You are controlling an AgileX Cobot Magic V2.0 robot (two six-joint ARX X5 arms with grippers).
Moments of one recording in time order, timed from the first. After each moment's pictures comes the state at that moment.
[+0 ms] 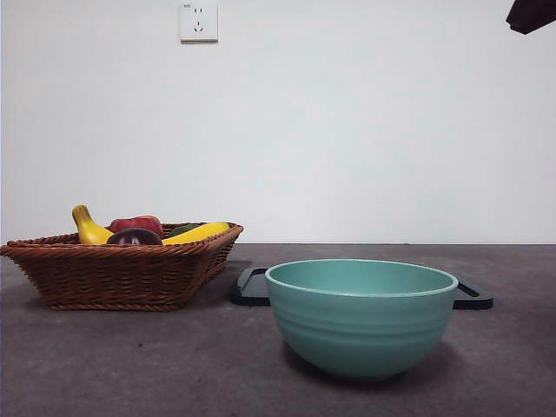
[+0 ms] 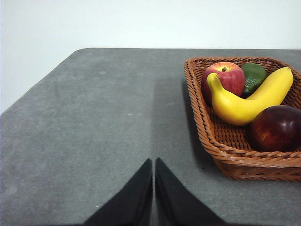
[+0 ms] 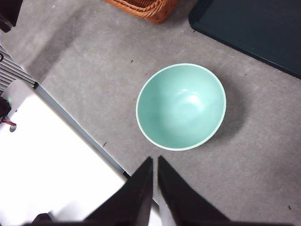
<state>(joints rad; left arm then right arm) 0.02 0.01 0.03 -0.18 -0.01 0.01 0.60 0.77 0.90 -0.93 -0.34 0.21</state>
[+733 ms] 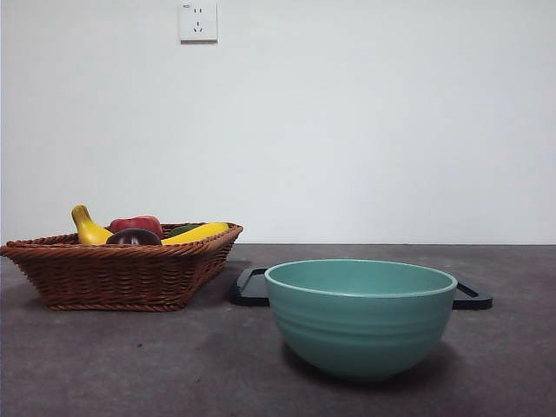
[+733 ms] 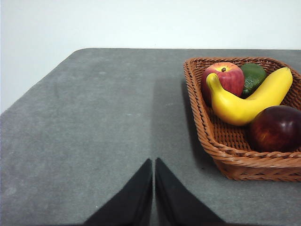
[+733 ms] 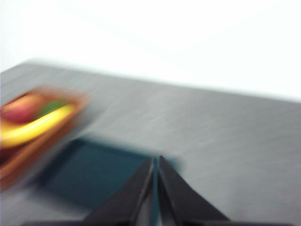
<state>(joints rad) 0.02 0.01 0.03 -0.18 -0.01 0.01 0.07 0.48 0.63 -0.31 -0.23 0.00</state>
